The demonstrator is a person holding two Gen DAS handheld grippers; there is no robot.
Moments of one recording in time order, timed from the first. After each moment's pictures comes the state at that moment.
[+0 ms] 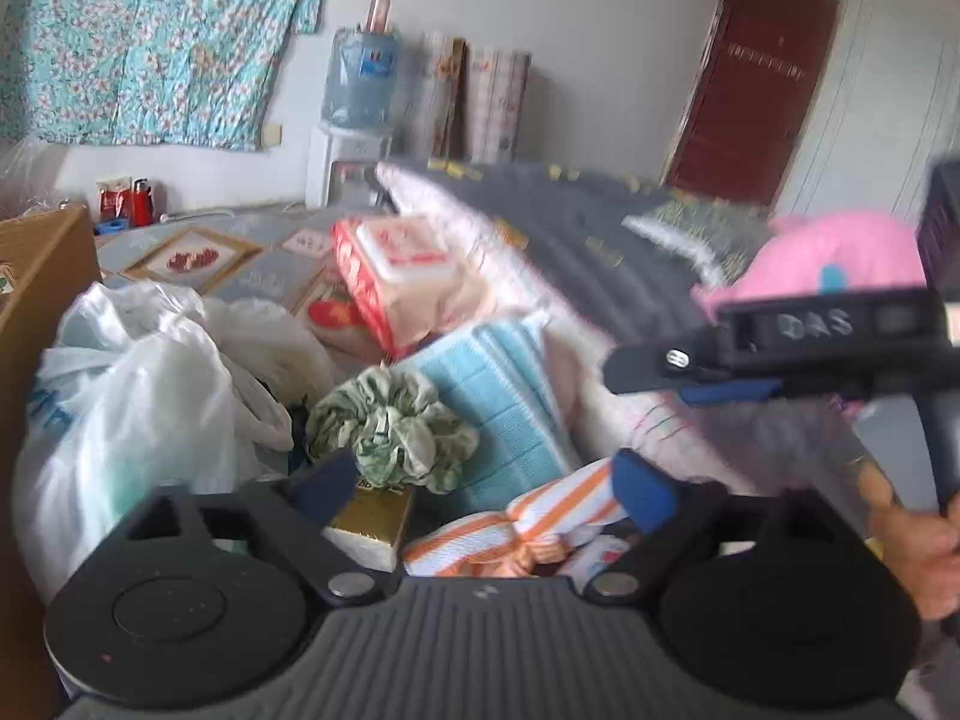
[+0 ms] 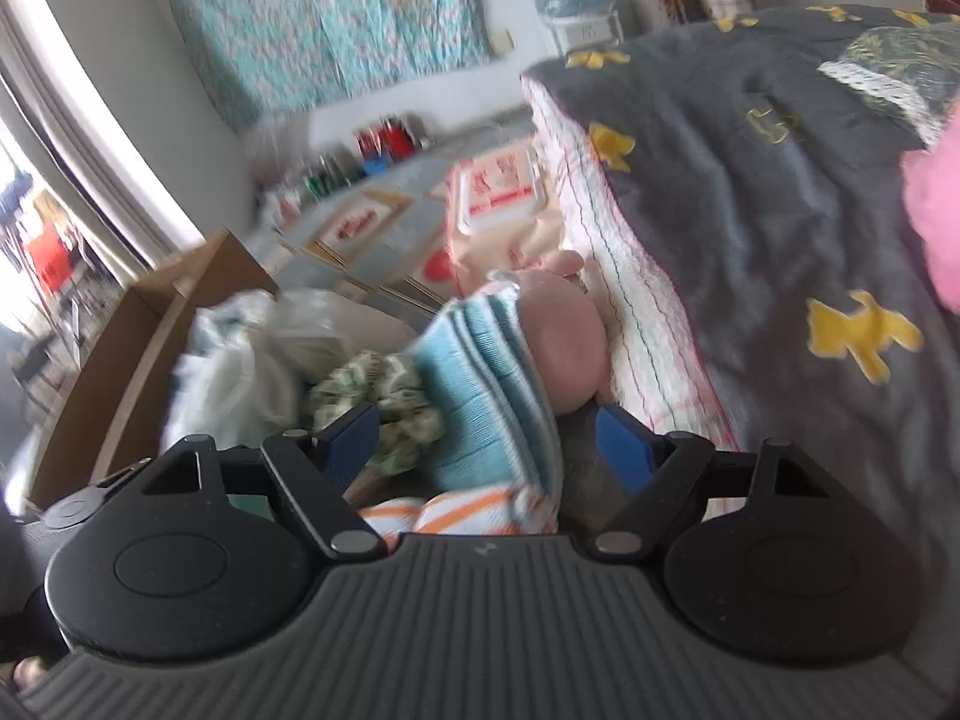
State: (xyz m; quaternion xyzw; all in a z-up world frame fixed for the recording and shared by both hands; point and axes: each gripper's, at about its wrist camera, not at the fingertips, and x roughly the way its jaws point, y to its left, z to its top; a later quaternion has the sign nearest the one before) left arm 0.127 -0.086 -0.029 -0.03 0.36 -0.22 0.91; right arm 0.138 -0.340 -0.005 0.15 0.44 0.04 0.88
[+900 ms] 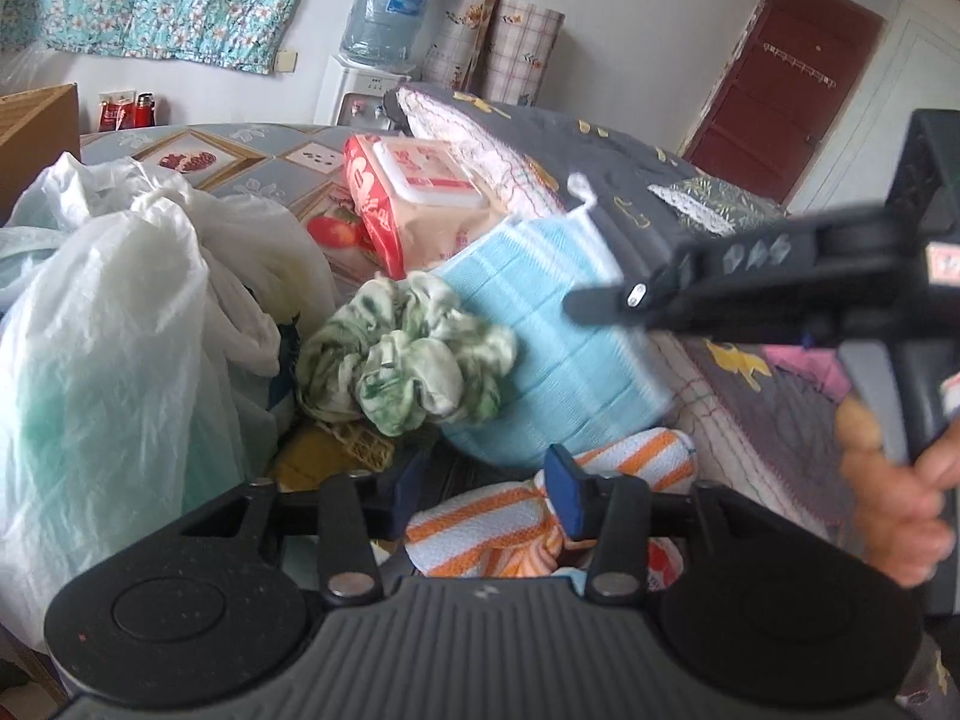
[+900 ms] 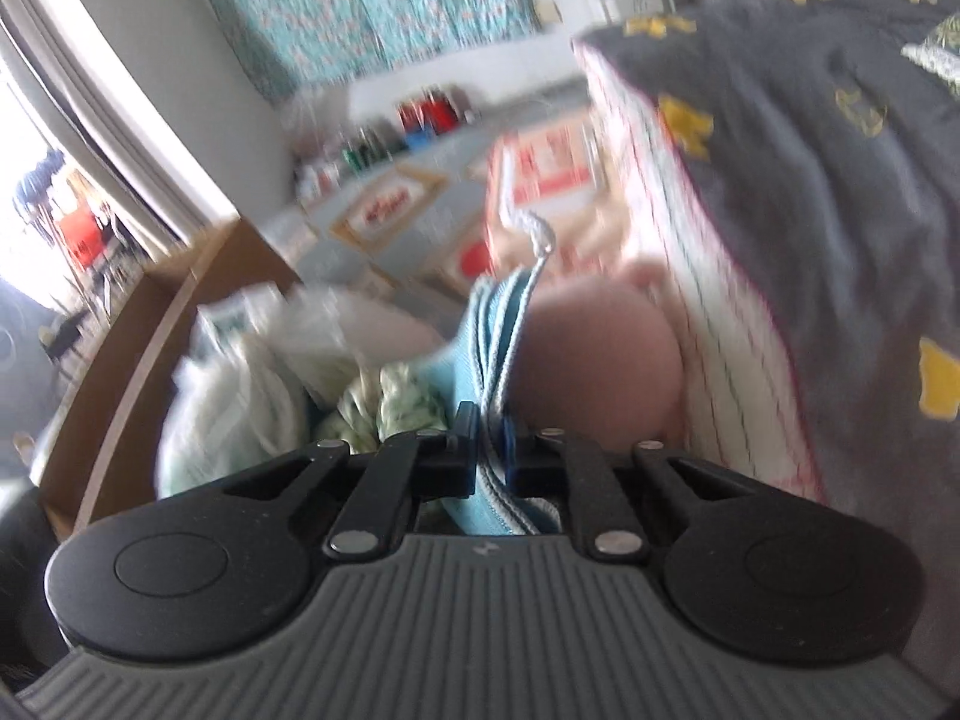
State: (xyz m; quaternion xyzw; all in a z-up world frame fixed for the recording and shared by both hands) left arm 0.147 -0.074 -0.064 -0.09 0.40 -0.22 0.88; right arm 0.175 -0.341 -0.010 0.19 0.42 0.10 0.88
